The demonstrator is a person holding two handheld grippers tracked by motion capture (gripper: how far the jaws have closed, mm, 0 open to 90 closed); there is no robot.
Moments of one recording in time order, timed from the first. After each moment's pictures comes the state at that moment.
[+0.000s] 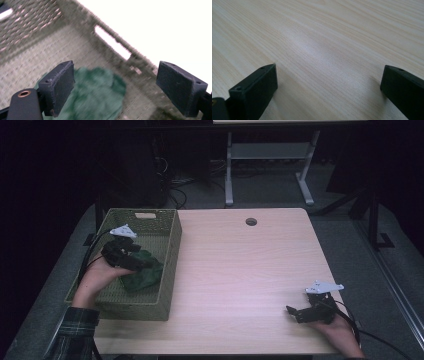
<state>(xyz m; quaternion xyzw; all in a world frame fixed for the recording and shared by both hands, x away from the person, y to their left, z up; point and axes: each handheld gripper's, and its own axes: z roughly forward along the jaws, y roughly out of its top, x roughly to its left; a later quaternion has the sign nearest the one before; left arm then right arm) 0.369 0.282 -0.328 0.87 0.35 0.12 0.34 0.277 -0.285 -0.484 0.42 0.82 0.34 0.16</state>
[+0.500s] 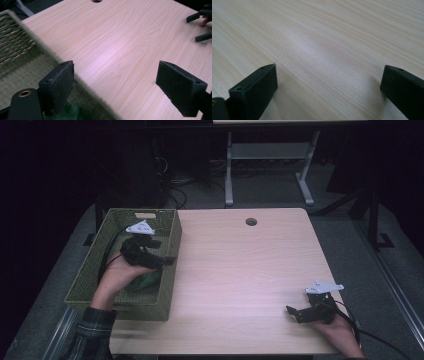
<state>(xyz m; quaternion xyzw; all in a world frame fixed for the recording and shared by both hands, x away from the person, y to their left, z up) 0.359 0.224 -0.314 0.85 0.32 0.11 0.39 0.277 -0.285 -0.484 0.43 0.82 0.34 0.16</state>
